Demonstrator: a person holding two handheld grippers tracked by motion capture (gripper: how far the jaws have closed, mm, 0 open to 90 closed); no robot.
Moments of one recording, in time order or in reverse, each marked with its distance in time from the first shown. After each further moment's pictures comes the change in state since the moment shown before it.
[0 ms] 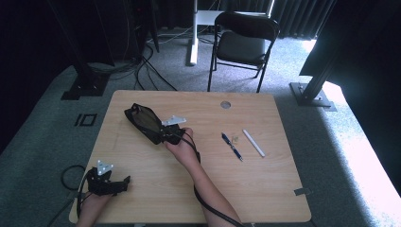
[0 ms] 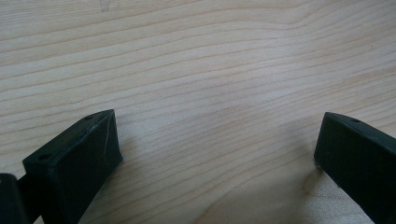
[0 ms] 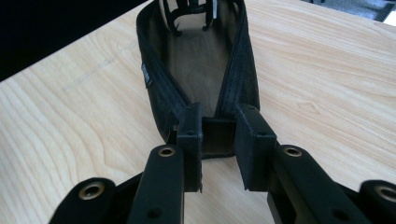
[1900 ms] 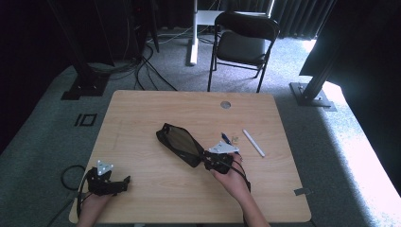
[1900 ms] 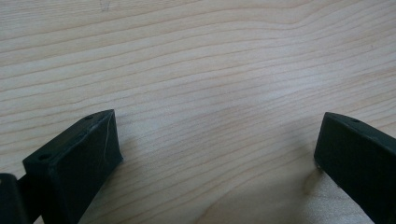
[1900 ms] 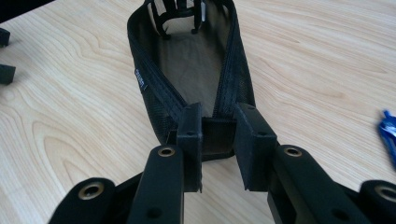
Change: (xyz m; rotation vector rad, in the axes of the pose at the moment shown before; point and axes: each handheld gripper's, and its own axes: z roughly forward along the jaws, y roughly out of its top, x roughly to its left) left arm 0.000 0.000 0.000 -0.001 0.000 -0.001; right arm -0.050 -0.098 -0.143 -0.004 -0.026 -0.001
